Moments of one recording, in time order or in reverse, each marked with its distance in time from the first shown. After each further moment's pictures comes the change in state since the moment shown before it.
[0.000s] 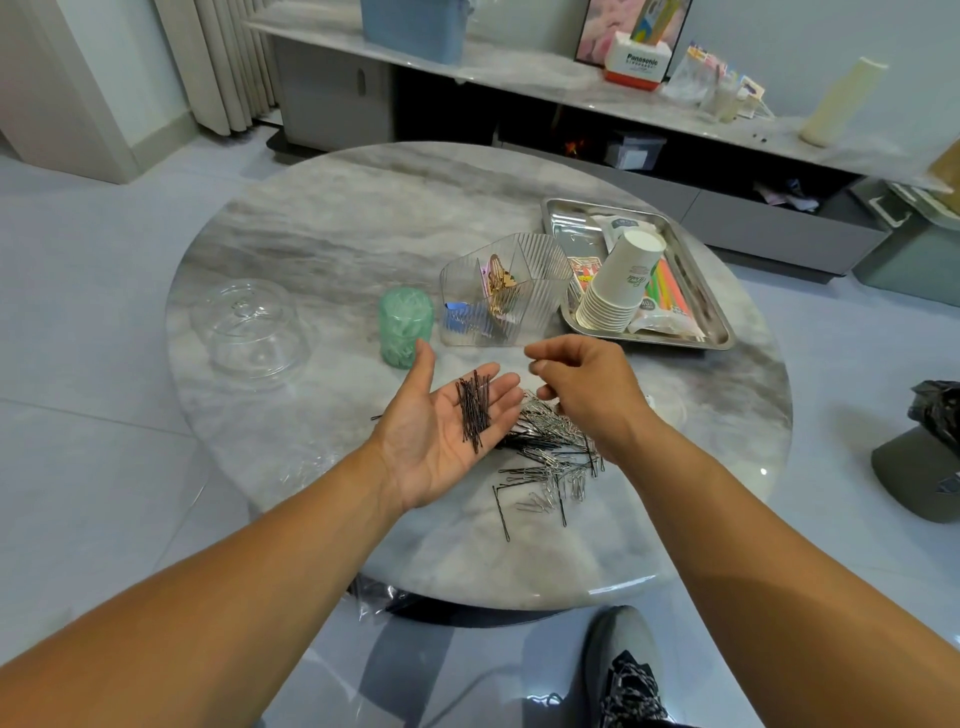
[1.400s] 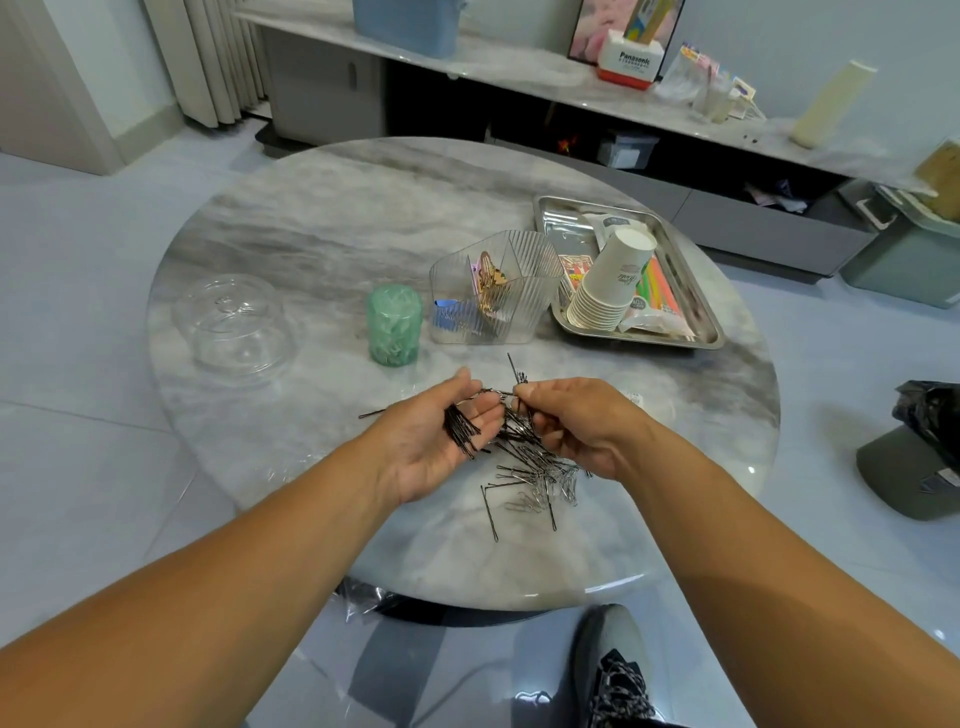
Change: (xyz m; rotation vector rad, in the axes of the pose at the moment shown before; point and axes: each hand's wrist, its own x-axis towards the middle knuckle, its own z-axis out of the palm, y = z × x) left_hand 0.013 -0.006 -0.001 0.130 0.207 -0.017; right_hand 0.000 0.019 -0.005 0.297 -0.228 0.411
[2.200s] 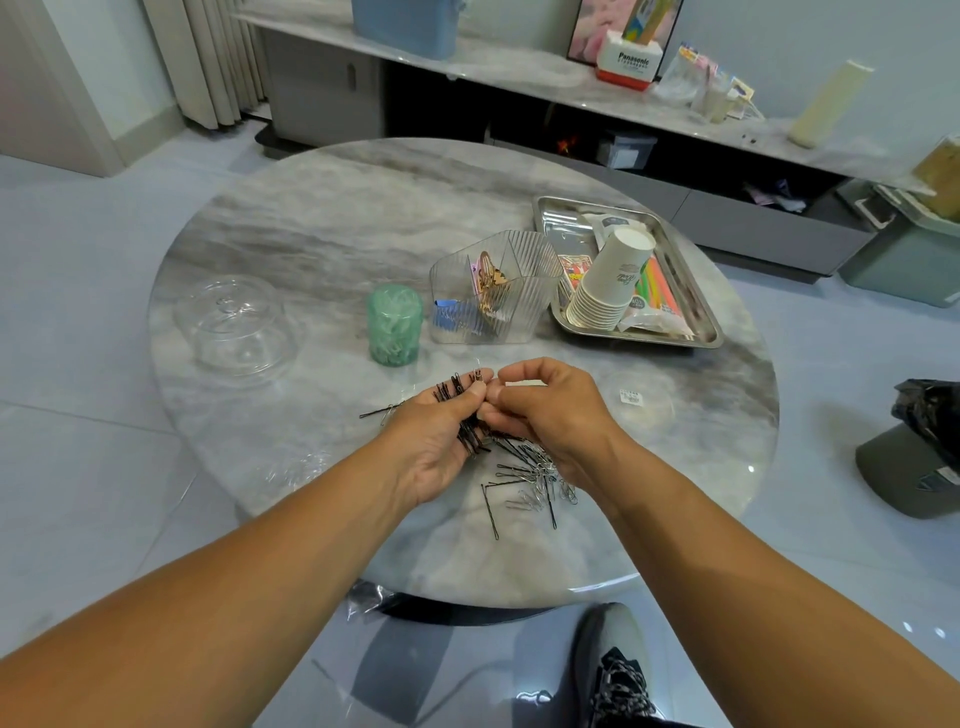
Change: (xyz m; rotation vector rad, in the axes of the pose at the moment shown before) left_hand -0.006 -0.010 0.013 0.059 0.014 0.189; right_hand -0.017 0.001 0.036 0.149 0.073 -0.227
